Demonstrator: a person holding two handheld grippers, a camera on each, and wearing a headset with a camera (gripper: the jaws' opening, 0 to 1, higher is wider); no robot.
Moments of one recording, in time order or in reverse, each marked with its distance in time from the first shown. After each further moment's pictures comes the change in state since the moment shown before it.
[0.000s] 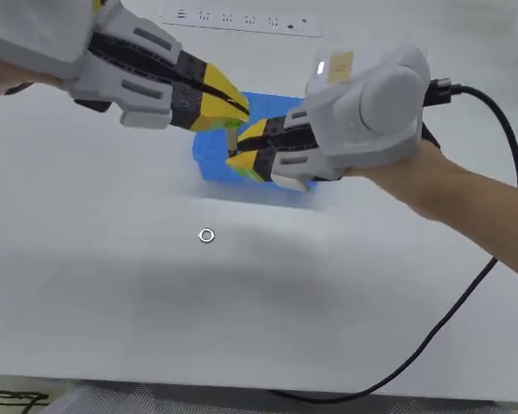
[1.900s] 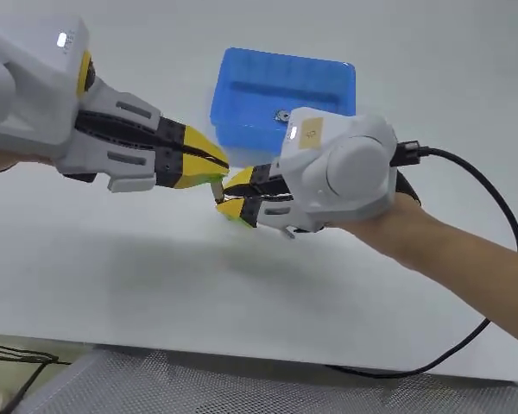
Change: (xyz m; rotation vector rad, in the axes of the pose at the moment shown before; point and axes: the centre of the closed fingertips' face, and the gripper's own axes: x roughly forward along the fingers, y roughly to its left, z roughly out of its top) left arm -0.001 -0.043 -0.064 -0.195 -0.004 0.049; right arm 0.042 0.057 -0.037 0.072 0.046 0.084
